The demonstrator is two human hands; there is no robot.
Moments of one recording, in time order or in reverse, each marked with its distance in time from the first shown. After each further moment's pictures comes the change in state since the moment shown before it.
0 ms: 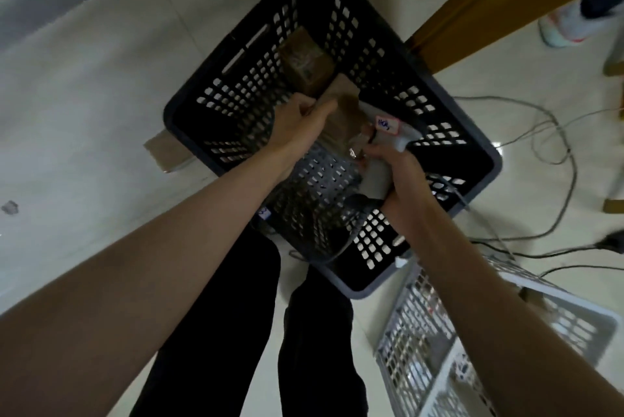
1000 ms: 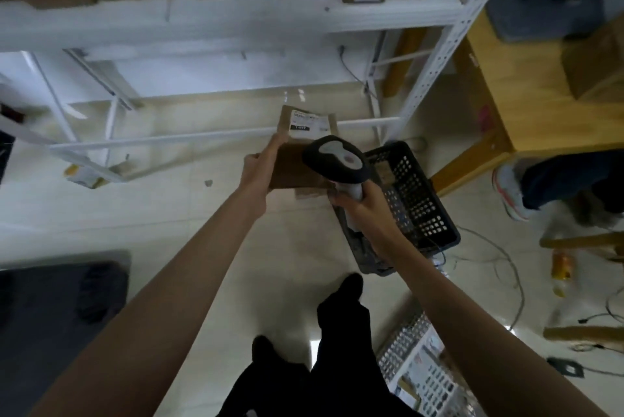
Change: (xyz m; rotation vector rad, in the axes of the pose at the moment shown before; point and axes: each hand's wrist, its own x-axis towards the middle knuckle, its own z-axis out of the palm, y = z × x) left_hand -0.642 0.034 -0.291 -0.749 0.444 0.063; right_hand -0.599 0.030 0.124 -0.862 -0.650 -0.694
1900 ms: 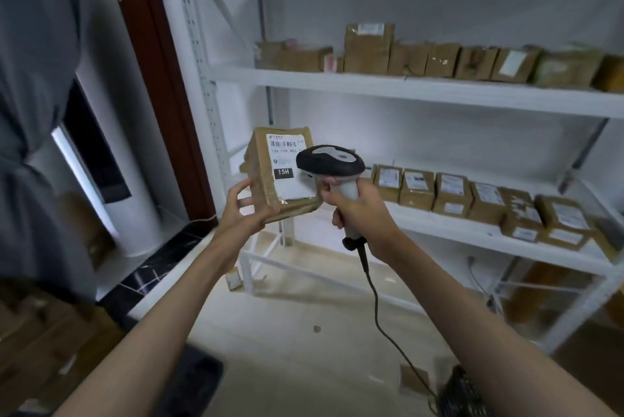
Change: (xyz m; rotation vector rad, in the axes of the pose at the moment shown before) left_hand -0.242 0.105 -0.419 -0.079 0.317 0.771; right_hand -0.113 -0.318 0.315 -0.015 -0.454 -0.536
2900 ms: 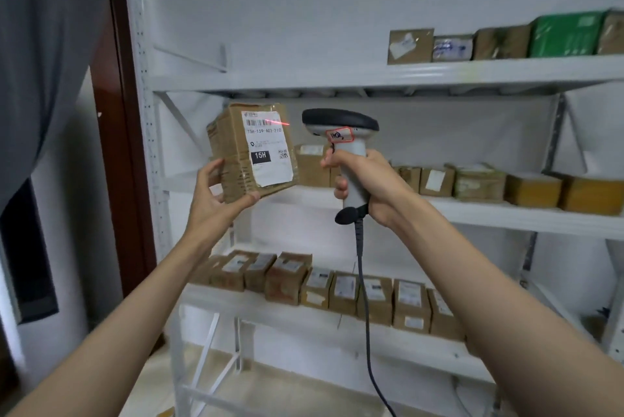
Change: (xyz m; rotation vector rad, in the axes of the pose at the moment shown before) left_hand 0.133 0.175 0.105 0.028 0.147 0.603; right_hand 0.101 -0.185 -0.156 0.243 0.011 -0.183
